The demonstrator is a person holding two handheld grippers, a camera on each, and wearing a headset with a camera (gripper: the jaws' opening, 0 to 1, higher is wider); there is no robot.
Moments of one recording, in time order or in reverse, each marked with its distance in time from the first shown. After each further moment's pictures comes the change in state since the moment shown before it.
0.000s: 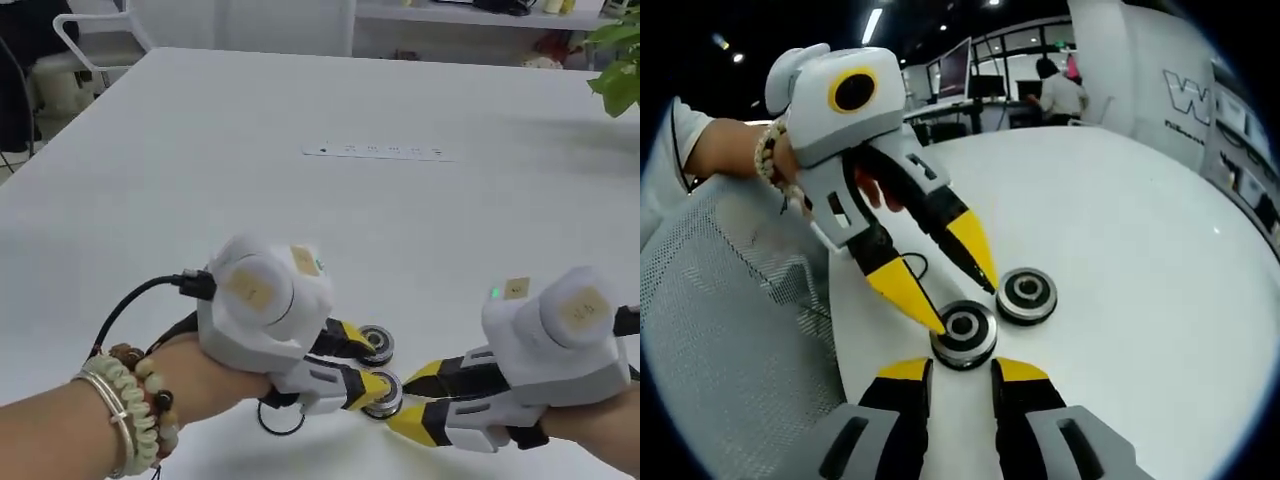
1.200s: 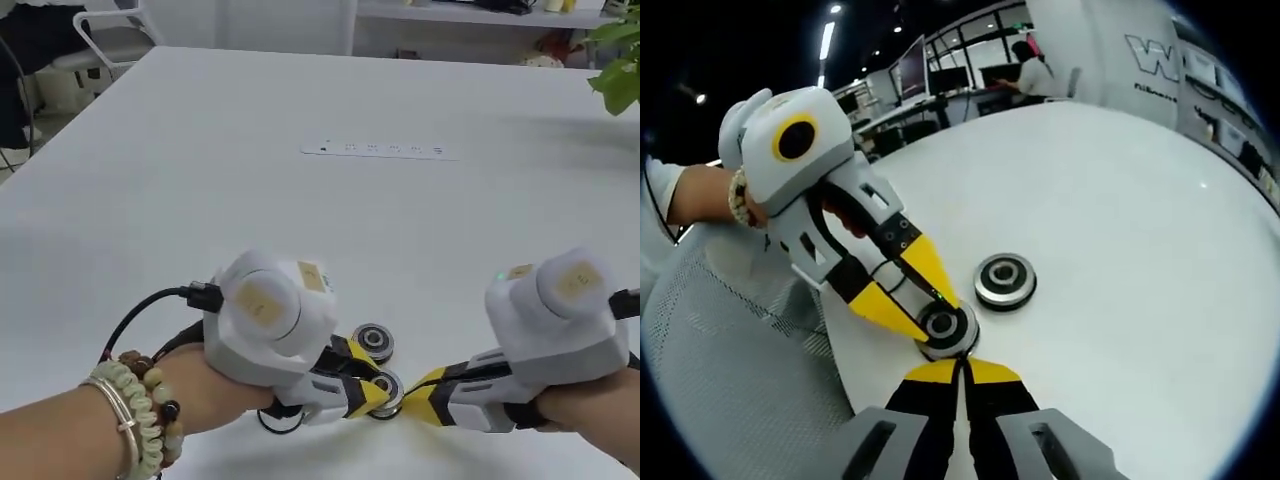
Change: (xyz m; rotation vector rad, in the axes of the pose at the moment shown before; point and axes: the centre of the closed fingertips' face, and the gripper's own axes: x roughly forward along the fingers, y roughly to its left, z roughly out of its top) left arm 0.005 -0.012 -0.006 0.017 0.020 -0.018; right arm -0.005 -0.009 -0.004 0.185 0.025 -0.018
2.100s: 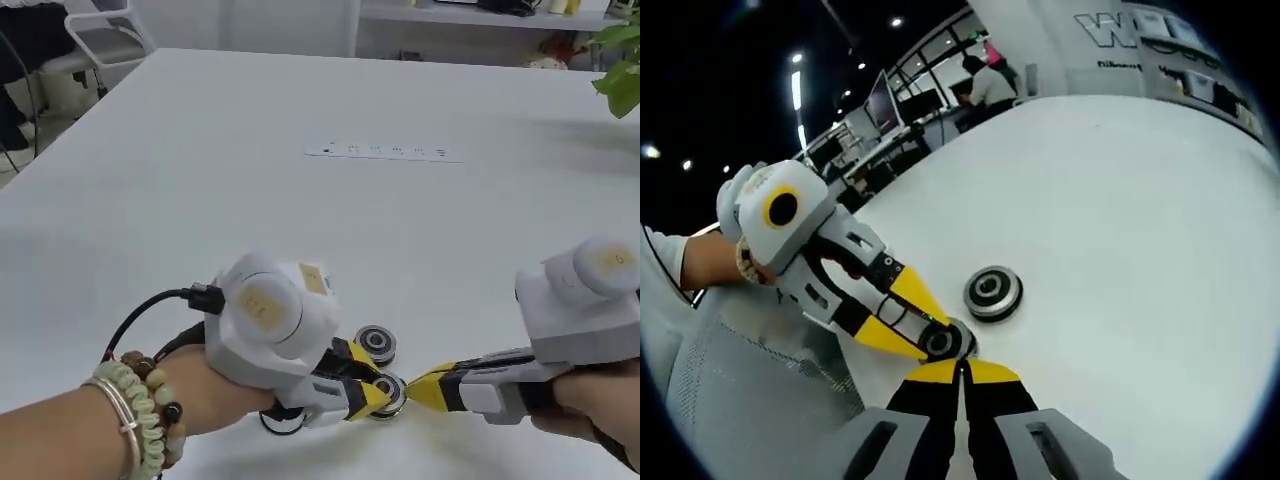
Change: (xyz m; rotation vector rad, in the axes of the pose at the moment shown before) left arm -0.002 0.000 -0.001 -0.001 0.005 0.004; right arm -0.010 0.005 0.013 0.211 -0.096 0.070
